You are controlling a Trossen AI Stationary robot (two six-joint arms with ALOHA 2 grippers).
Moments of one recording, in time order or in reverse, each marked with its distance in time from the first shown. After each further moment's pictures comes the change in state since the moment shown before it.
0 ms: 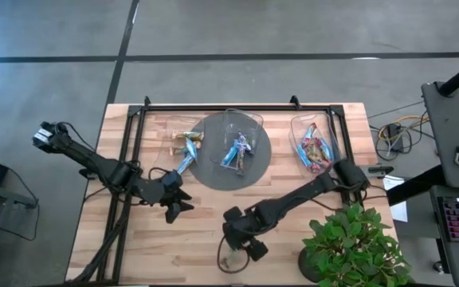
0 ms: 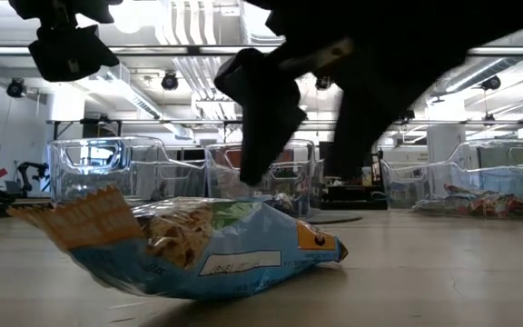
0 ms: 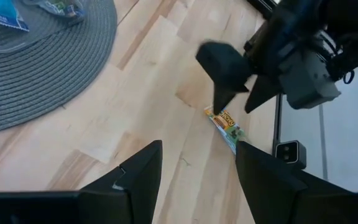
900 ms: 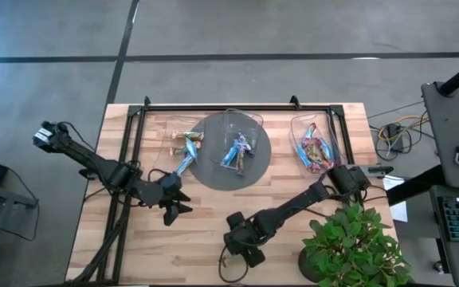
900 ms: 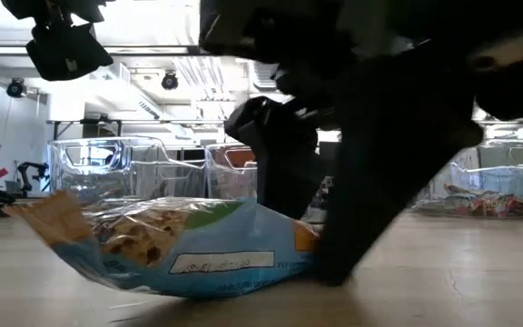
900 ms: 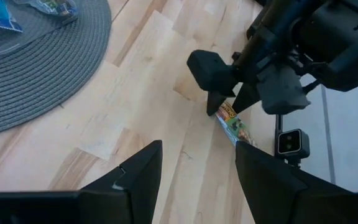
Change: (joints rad) left arm -0.019 0.000 -0.002 -0.008 0.000 0.038; right arm 0.041 0.098 -0.010 0.056 0.086 0.149
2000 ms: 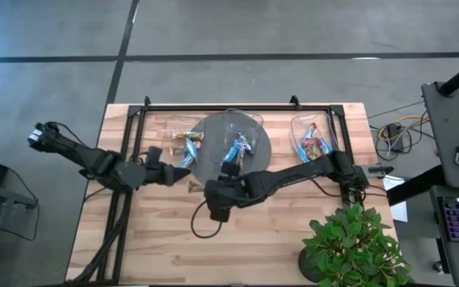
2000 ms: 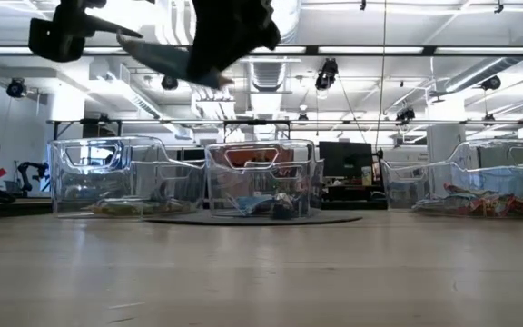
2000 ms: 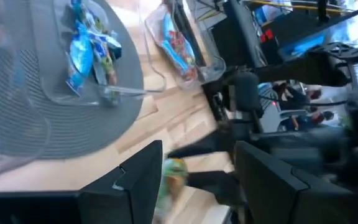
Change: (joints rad) left arm 0.066 -0.185 0.019 0.004 -0.373 -0.501; right arm -0.192 -0.076 0.395 -0.312 0.475 0.324
